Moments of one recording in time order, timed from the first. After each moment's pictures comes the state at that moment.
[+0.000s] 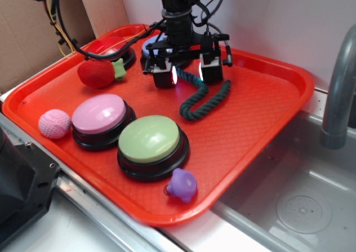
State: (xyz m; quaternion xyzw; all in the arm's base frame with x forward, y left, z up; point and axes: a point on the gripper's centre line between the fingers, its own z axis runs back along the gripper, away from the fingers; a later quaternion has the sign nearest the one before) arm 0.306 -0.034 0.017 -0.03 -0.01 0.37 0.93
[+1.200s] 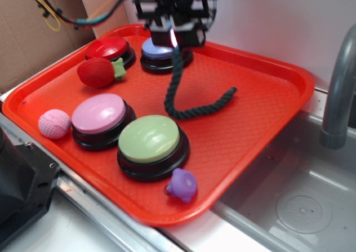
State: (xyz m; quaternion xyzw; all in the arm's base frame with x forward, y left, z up) arm 0.283 -0.051 0.125 -0.04 -0.05 0.16 0.98
